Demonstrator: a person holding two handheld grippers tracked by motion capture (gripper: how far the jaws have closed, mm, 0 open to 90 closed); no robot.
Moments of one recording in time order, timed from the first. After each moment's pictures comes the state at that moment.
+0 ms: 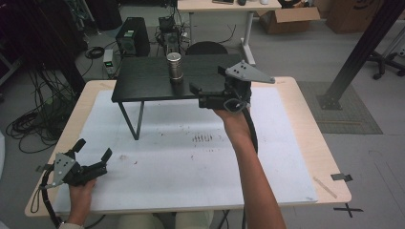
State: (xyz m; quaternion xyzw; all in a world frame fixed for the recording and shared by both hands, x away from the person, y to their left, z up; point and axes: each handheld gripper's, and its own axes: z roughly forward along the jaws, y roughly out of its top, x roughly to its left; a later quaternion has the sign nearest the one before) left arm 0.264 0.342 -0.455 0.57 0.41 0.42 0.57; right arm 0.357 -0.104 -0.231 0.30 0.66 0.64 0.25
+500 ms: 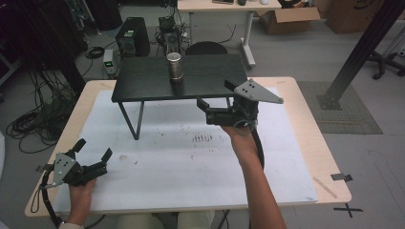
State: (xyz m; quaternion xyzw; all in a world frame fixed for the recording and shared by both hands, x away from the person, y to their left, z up) left arm 0.264 0.342 -0.455 0.57 0.41 0.42 0.57; right arm 0.333 -0.120 -0.256 0.30 0.65 0.65 0.26
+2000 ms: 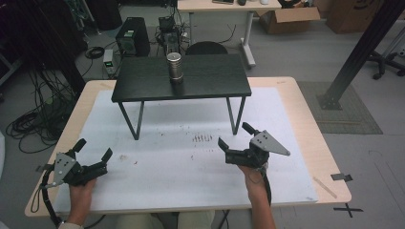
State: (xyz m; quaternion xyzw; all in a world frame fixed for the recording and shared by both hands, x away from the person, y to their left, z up) left arm 0.265 0.341 -0.455 0.58 0.41 0.42 0.57; right arm 0.304 -0.171 -0.394 0.34 0.64 0.63 0.28
